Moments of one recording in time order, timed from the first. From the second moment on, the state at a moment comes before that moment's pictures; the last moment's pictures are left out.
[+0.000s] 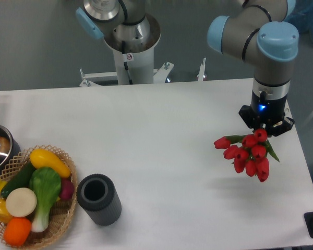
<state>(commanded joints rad) 2.77 -1.92 -1.52 -0.98 1.51 1.32</state>
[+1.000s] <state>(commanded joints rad) 2.66 -1.94 -1.54 -0.98 1.51 1.22</state>
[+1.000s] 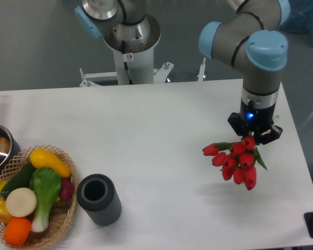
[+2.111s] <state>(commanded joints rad) 2.61 -1.96 -1.59 -0.97 1.52 1.12</state>
